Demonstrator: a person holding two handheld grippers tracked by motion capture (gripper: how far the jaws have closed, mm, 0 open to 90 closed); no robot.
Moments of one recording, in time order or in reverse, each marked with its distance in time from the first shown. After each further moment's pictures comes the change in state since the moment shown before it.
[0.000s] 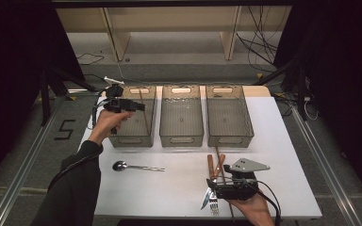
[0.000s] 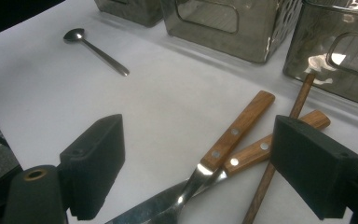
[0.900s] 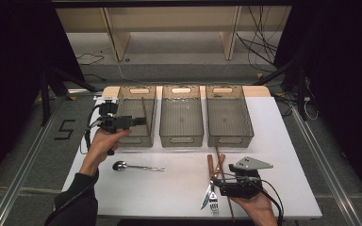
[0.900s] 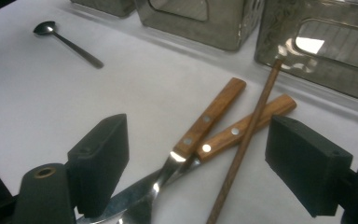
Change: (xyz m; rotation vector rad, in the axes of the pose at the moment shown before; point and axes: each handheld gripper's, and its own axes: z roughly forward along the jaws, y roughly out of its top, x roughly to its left) left arm -0.036 -0.072 -0.043 -0.136 -0.106 0.085; right arm -0.008 0.000 -0.005 0.039 -0.072 0.031
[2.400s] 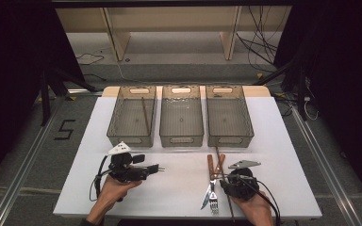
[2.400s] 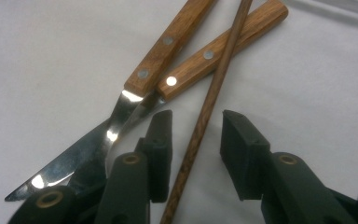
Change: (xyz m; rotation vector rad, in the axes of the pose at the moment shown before) left arm -0.036 -0.126 0.008 -0.010 -0.114 0.159; right arm -0.005 -0.014 0.025 0.262 -0.134 0.070
